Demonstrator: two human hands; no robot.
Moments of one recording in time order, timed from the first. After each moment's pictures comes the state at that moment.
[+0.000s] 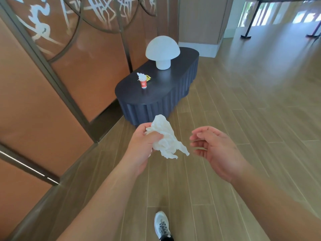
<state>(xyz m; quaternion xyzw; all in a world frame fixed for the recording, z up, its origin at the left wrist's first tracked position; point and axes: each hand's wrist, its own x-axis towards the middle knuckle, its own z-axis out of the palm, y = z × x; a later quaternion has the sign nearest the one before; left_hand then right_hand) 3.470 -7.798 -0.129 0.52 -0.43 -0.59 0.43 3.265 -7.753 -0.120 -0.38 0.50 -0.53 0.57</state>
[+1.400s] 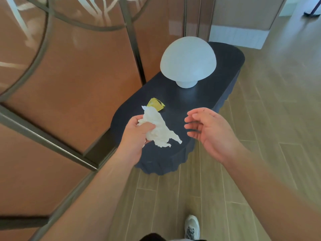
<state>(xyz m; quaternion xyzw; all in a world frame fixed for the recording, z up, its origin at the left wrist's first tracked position) 3.441 -8.462 -0.145 0.61 -0.33 -0.54 0.48 3.232 -8.462 -0.122 -0.38 0.47 -0.49 0.63</state>
